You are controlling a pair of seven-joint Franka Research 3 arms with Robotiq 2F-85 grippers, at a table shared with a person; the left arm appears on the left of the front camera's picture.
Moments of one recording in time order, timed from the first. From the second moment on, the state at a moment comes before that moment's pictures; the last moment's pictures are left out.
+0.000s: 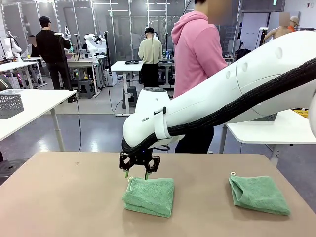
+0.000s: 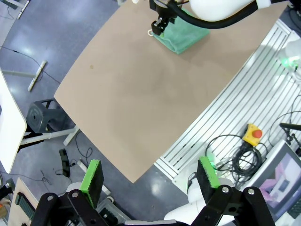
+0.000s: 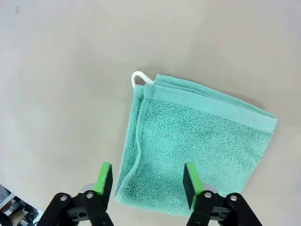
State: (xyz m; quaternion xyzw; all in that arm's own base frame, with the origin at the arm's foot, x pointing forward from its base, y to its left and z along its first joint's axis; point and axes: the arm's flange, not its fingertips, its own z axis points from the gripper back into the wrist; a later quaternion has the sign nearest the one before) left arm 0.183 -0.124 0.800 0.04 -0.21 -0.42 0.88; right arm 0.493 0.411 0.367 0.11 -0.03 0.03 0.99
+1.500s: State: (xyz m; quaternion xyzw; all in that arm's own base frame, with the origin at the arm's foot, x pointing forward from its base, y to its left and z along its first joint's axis) left arm 0.183 -0.124 0.800 0.04 -0.21 -0.42 0.88; right arm 0.495 0.408 0.368 0.11 -0.03 0.02 0.99
